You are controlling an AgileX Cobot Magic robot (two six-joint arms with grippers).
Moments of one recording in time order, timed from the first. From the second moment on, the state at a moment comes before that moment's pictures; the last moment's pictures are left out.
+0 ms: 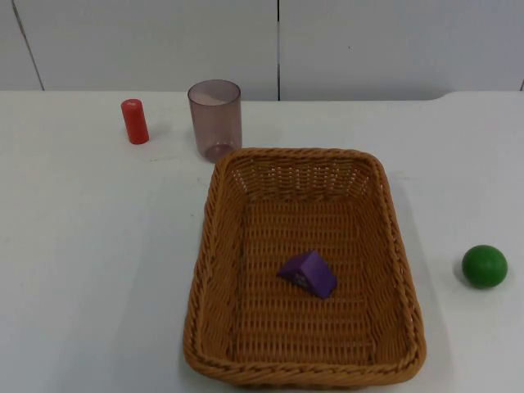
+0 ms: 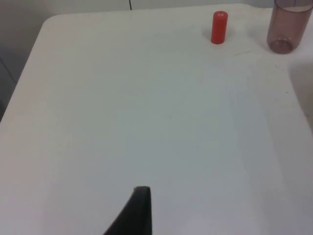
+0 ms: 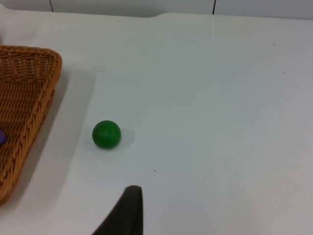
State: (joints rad) right arm 0.05 0.00 -0.52 -0.07 1.09 0.00; left arm 0.00 0.00 -0.50 0.00 1.09 0.03
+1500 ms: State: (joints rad) right arm 0.05 0.00 -0.52 -0.07 1.08 0.00; left arm 0.00 0.00 -0.50 0.00 1.09 0.02
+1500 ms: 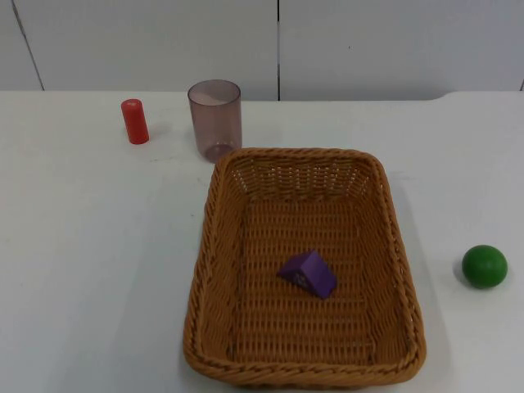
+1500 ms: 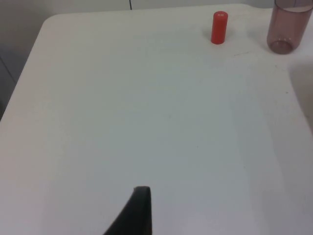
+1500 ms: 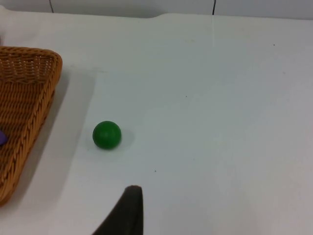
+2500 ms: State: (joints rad) right arm 0.09 0.00 -0.52 -0.07 1.08 0.01; left arm 0.05 0.00 -0.50 0.00 1.09 0.02
